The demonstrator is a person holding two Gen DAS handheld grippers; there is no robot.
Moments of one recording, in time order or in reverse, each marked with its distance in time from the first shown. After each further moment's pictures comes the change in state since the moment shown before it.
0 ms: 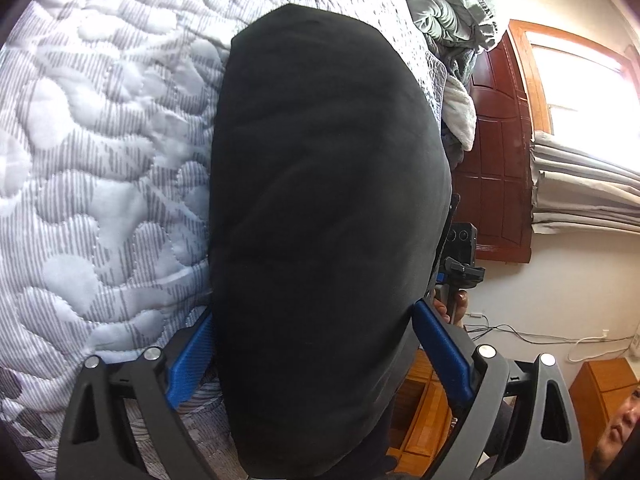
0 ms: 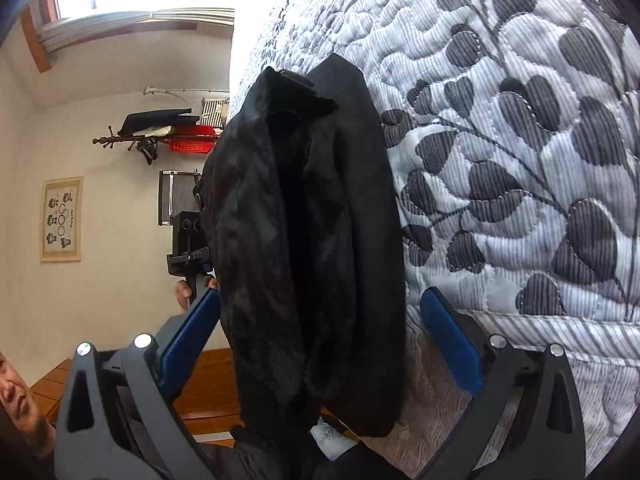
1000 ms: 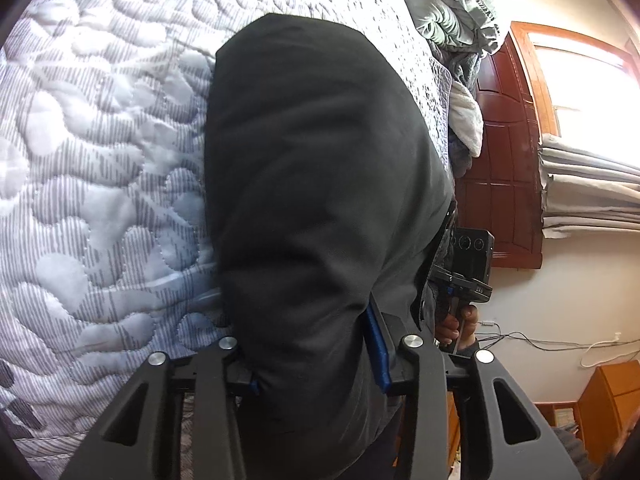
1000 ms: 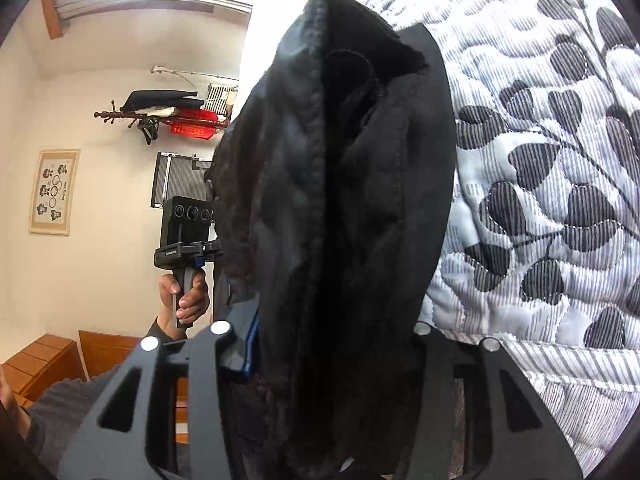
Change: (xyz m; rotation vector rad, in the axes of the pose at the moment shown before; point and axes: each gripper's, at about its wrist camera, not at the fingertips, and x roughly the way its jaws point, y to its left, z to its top) left arm 0.006 -0.014 -0.003 0.008 -0.059 0.052; right arm 0.021 0.034 -0.004 -0.109 -0.013 -0.051
